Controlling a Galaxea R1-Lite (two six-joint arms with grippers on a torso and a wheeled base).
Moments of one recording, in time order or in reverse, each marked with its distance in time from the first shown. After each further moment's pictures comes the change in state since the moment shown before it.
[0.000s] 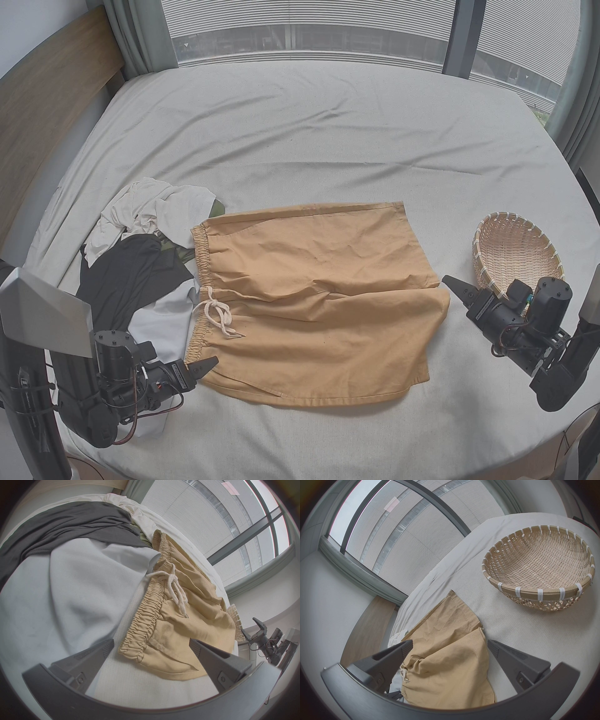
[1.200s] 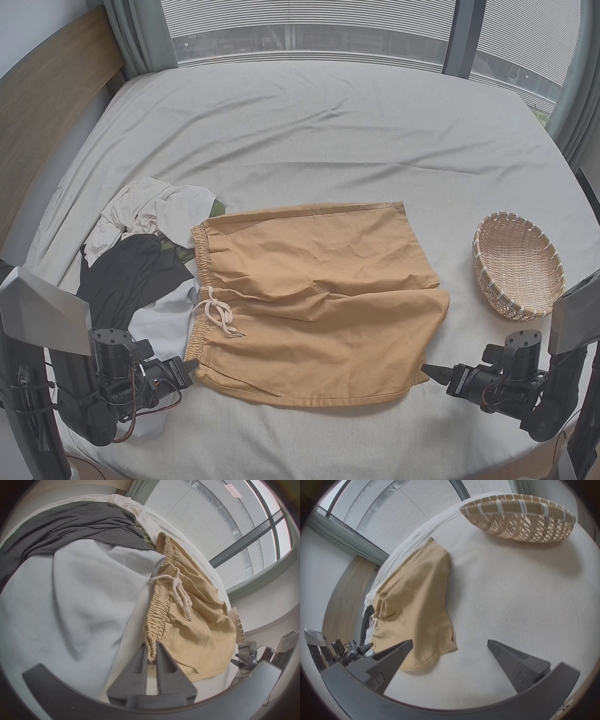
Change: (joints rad) left arm 0.017 -0.002 0.000 -0.001 0.003 -0.011; right arm 0.084 0.215 0.213 -0.001 0.007 -0.131
